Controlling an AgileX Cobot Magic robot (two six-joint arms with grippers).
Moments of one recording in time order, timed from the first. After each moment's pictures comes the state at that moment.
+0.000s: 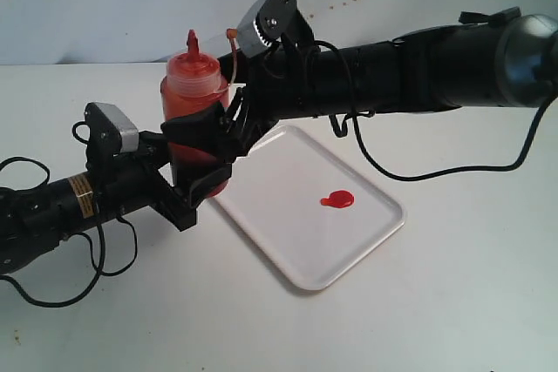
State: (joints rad) left arm -0.17 2.04 -0.66 0.77 -1.17 -0.27; right arm 0.49 1.93 -1.26 1.72 0.80 -2.08
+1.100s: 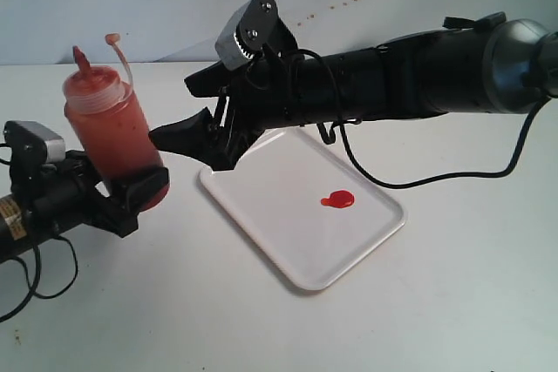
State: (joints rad) left arm 0.01 1.93 -0.47 0.74 -1.17 -0.29; right arm 0.52 1.93 -1.26 1.71 0.79 -2.08
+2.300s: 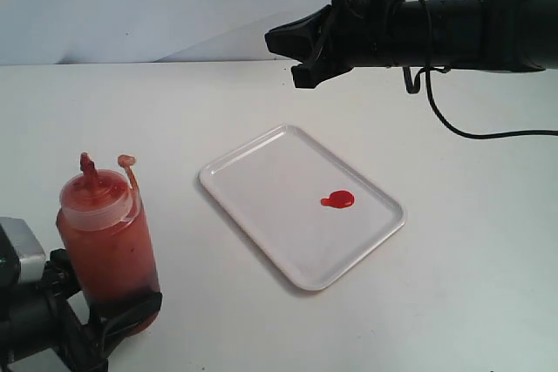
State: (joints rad) left arm 0.03 1.79 -0.09 0.88 -1.17 -0.14; right arm 0.30 1.86 -1.26 1.70 0.75 -1.99
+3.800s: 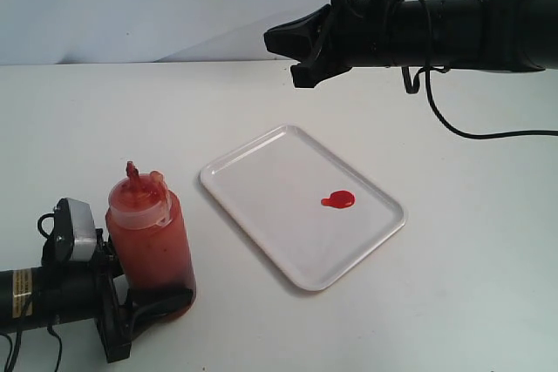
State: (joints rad) left arm 0.03 2.11 -0.38 1.15 -1.19 -0.14; right arm 0.30 1.86 -1.26 1.70 0.76 -1.99
